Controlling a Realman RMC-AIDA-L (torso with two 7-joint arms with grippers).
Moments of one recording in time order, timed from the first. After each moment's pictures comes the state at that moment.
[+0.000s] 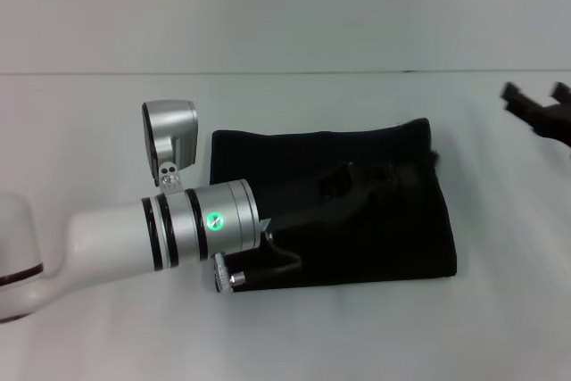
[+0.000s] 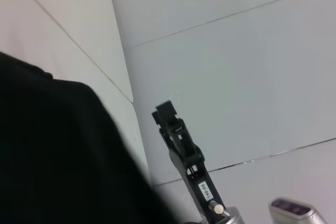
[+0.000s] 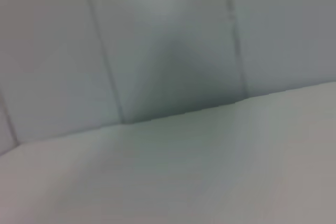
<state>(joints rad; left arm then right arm) -0.85 -2.17 0.41 0.10 2.01 1.32 -2.03 0.62 2.09 -0.22 -0.27 -1.61 -0.92 0.93</state>
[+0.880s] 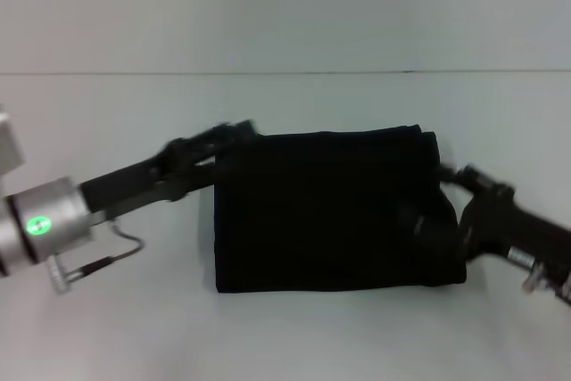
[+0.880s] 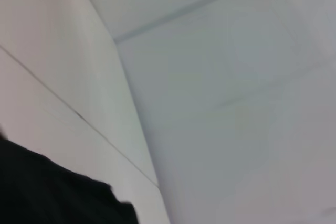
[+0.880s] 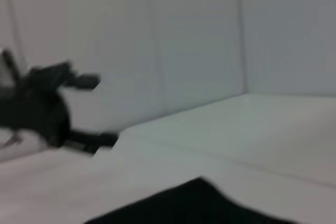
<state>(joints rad) -0.61 -2.04 0.37 0.27 1.95 1.50 -2.01 0.50 2.09 -0.47 -0.27 -1.85 -1.37 0.82</state>
